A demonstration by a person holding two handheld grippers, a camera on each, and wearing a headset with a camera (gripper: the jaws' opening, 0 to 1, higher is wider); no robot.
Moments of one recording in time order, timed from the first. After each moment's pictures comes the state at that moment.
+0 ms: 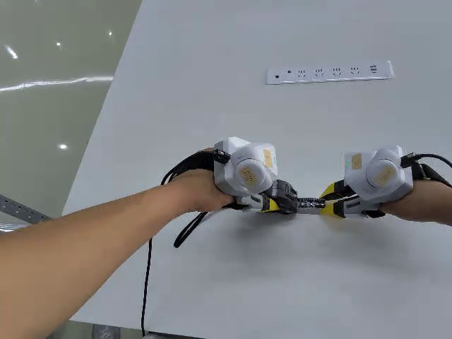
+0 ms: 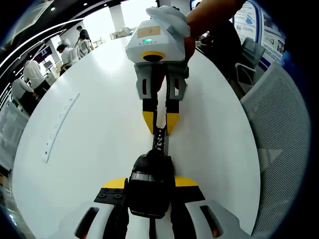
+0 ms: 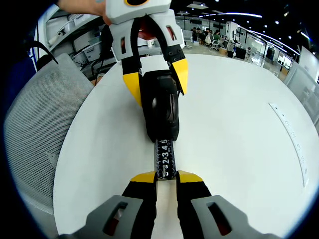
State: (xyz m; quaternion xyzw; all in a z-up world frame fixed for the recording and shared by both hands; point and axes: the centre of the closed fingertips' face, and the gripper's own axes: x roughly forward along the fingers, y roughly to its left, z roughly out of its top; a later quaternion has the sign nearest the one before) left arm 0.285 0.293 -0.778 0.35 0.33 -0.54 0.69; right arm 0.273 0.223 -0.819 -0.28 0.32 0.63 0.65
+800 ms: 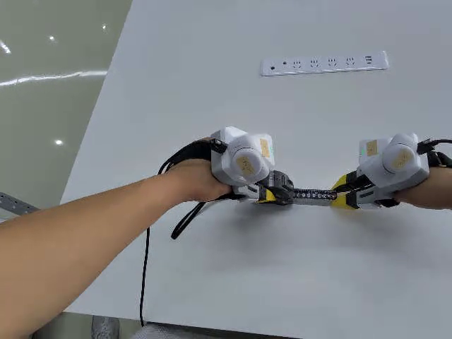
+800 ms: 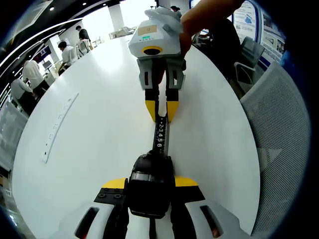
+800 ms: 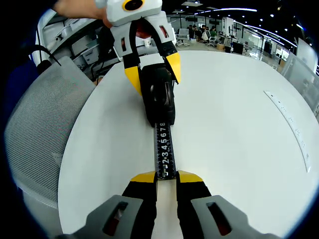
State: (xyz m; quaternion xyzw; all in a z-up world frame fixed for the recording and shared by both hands) left arm 0.286 0.292 -0.779 0.35 0.33 -0.54 0.69; right arm 0.270 0.196 -0.819 -0.26 0.35 0.62 0.65
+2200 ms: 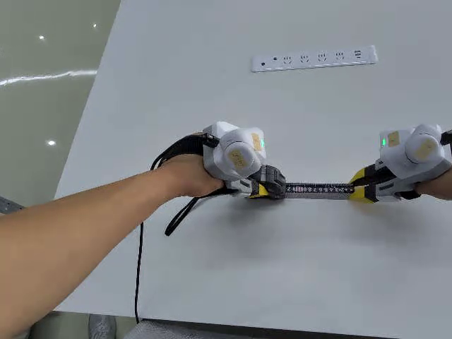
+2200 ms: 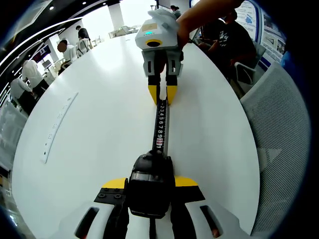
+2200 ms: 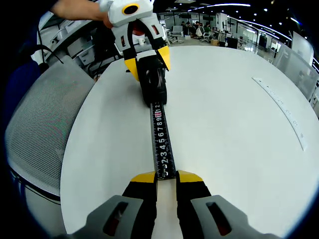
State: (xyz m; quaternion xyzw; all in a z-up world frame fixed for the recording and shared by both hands) left arm 0.286 0.292 -0.779 0.35 0.33 -0.55 0.68; right arm 0.272 0.149 -0.817 -0.26 0.37 0.61 0.66
